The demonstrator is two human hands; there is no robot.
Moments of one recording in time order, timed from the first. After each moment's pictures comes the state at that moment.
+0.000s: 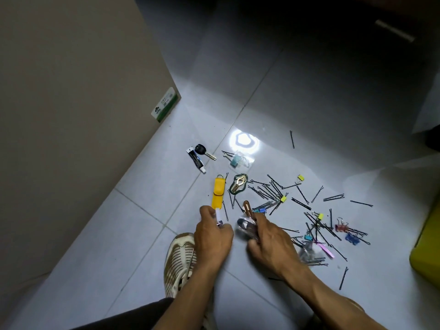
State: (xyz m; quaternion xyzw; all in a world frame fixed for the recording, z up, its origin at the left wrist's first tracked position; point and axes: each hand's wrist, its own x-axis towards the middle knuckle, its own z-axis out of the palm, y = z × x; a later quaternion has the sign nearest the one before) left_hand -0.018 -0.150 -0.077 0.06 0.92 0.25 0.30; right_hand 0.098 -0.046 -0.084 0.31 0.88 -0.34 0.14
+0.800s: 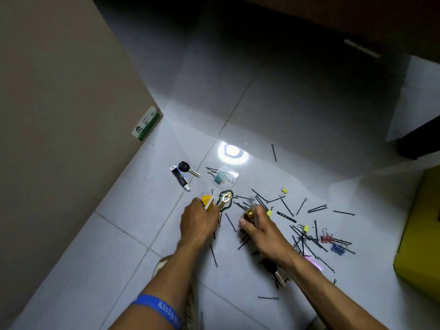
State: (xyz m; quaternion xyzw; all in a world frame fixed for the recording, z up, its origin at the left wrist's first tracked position) left_hand -0.080 -0.095 -0.089 0.08 0.92 0.21 0.31; right_hand 0.075 0.003 -0.076 0.39 0.67 -0.63 0.04
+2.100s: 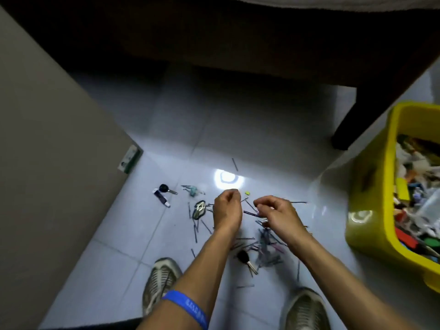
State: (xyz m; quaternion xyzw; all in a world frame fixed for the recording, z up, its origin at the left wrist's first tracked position) left_hand 0.042 -0.001 0.013 0.07 0.81 0.44 0.39; right_hand 0.160 0.054 0.028 0.52 0.59 -0.61 -0.09
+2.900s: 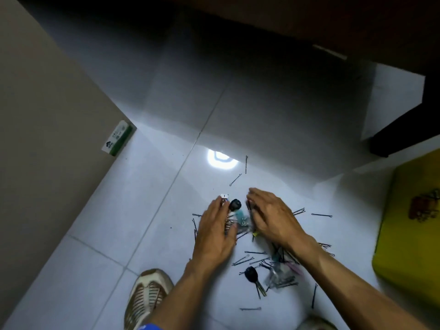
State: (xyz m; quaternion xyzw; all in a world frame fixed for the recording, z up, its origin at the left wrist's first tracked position) left_hand -0.014 -0.059 -0.090 0.38 0.84 0.25 0.30; right_hand 0.102 0.093 -0.088 0.26 0.92 -0.27 0.07
